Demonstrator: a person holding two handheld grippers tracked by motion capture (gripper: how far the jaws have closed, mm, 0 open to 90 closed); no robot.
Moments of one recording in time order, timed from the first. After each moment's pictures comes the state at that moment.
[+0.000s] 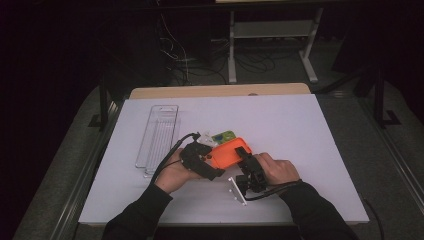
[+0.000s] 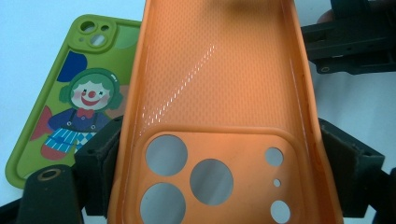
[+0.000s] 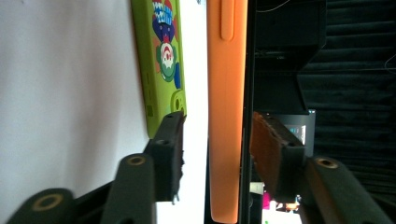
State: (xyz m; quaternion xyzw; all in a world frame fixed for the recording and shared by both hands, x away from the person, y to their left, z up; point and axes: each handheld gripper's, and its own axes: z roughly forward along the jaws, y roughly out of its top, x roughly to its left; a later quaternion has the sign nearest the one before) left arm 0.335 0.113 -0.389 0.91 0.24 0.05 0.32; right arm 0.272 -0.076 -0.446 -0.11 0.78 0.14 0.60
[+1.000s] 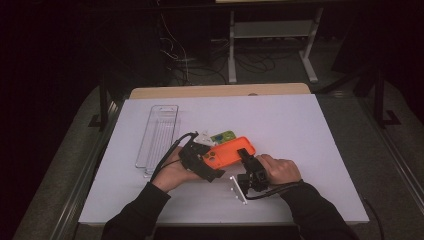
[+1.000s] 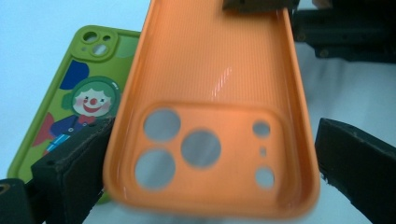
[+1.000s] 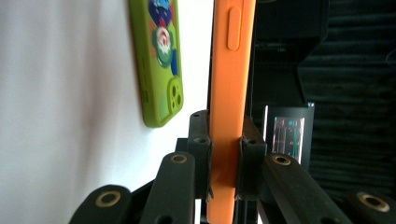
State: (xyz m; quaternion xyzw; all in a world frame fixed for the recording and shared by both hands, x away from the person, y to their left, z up) left arm 0.335 0.118 -0.387 0.90 0.24 0.05 0.35; right arm 0.273 -0.080 -0.442 -0.11 0.78 0.12 0.60
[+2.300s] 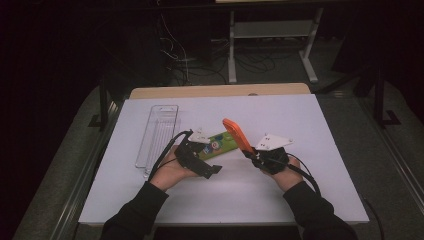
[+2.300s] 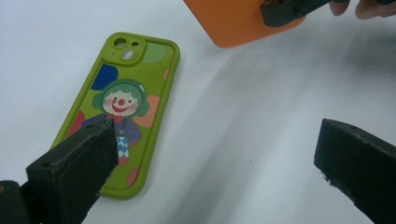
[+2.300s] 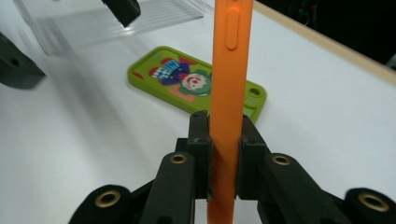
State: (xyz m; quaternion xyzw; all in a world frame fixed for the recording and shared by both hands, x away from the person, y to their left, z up) left arm 0.338 0.127 -0.387 0.89 0.26 0.07 0.37; right arm 0.316 -0.134 -0.407 0.29 0.83 0.43 0.21
